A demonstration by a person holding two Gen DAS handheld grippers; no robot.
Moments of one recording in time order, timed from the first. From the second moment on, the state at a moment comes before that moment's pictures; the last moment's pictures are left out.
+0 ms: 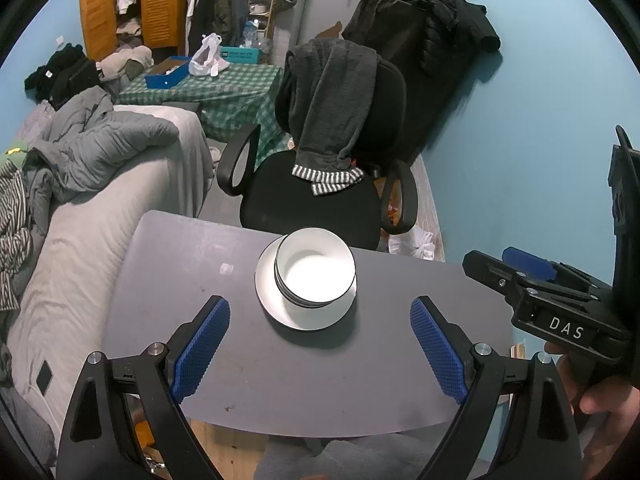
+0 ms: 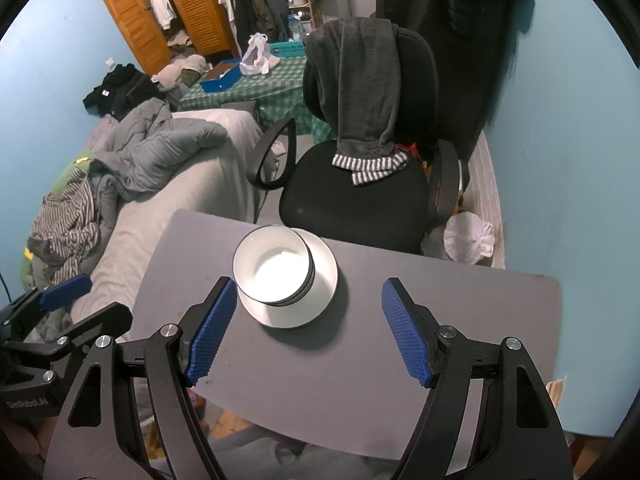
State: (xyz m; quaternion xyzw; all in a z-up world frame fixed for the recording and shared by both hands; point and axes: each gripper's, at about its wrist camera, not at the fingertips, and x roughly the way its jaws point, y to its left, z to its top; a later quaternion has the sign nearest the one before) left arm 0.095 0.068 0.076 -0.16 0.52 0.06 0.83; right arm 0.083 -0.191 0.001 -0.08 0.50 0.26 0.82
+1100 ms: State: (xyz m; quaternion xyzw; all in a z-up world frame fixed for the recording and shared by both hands) left arm 0.099 0.056 0.082 -0.15 0.52 0.04 0.84; right arm 0.086 -0.200 -0.004 -0.08 0.51 0.25 0.82
